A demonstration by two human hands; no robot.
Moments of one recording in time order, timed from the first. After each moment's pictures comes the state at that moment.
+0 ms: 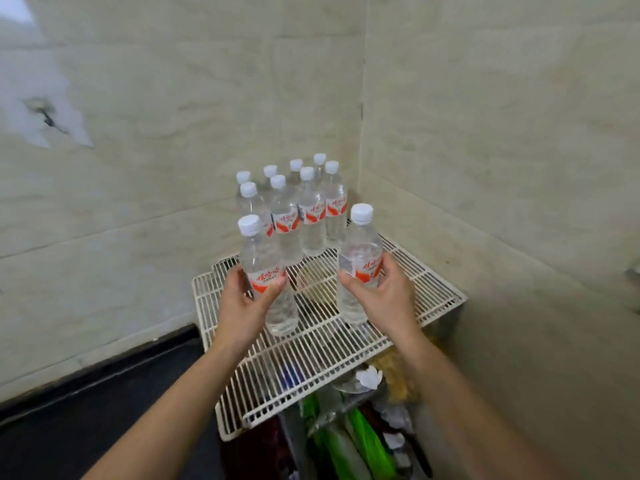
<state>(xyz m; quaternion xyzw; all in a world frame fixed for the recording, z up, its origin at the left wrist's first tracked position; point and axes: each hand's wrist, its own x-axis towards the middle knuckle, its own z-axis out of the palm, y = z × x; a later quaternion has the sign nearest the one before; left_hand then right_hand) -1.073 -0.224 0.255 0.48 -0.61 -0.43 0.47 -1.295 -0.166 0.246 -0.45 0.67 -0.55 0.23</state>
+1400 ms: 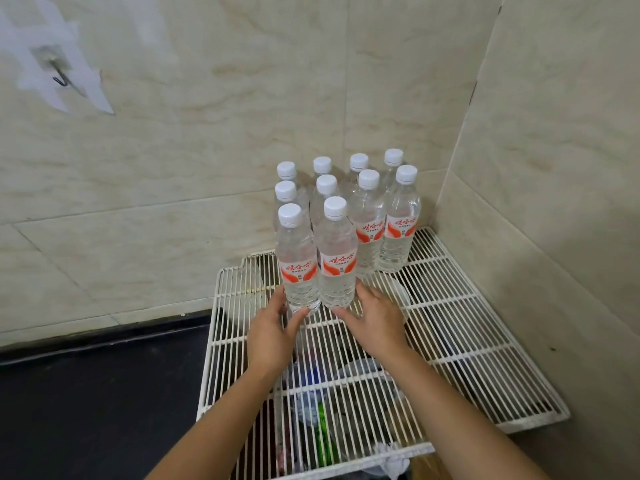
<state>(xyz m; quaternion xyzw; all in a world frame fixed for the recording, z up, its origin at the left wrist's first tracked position) -1.111 -0.315 0.160 0.66 -0.61 -0.25 0.36 -1.309 -0.342 0.150 -0.70 0.65 -0.26 0.14</state>
